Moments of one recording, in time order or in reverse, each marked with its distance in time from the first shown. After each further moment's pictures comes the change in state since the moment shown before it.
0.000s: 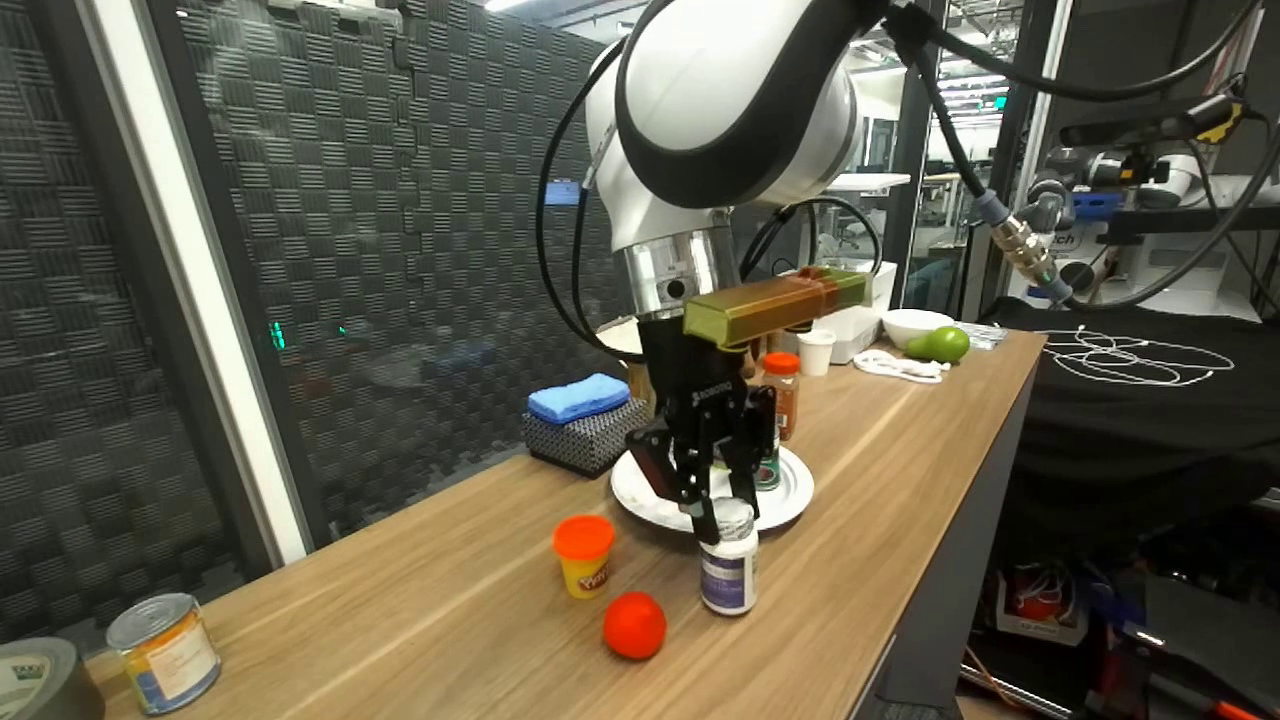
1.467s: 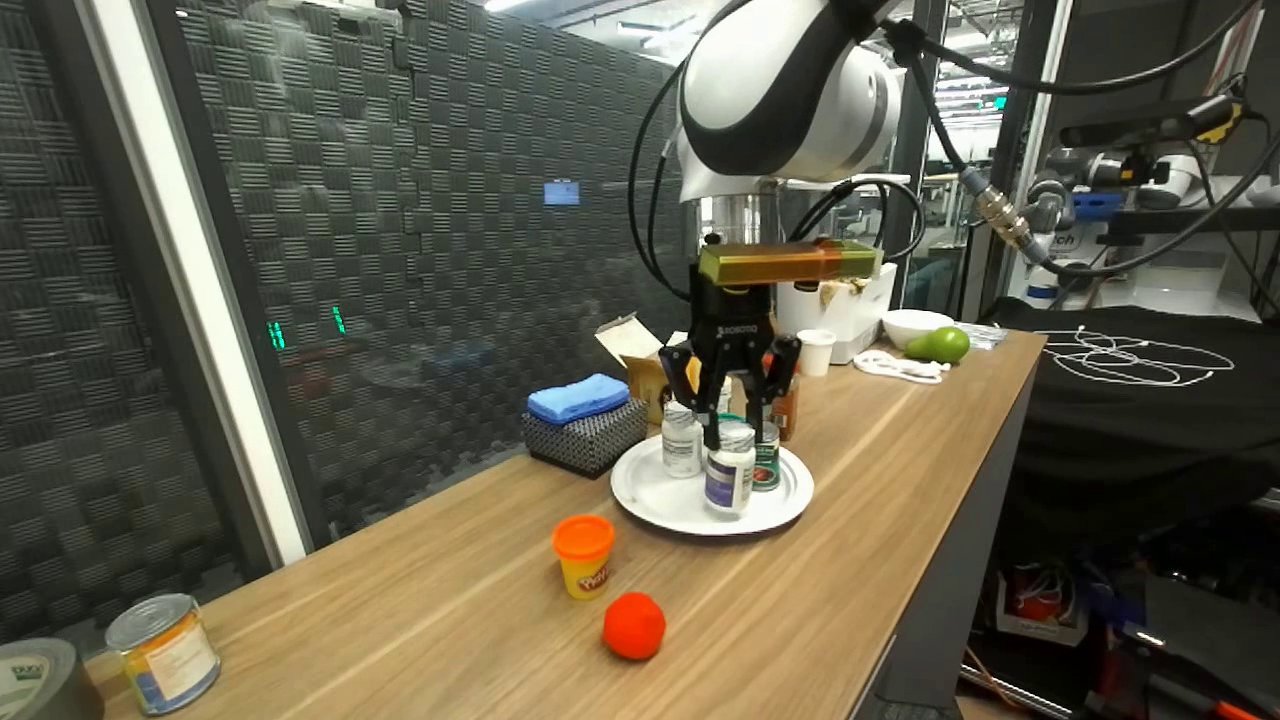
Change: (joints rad) arm -0.095 -0.011 -0.111 0.019 0.067 0.098 0.111
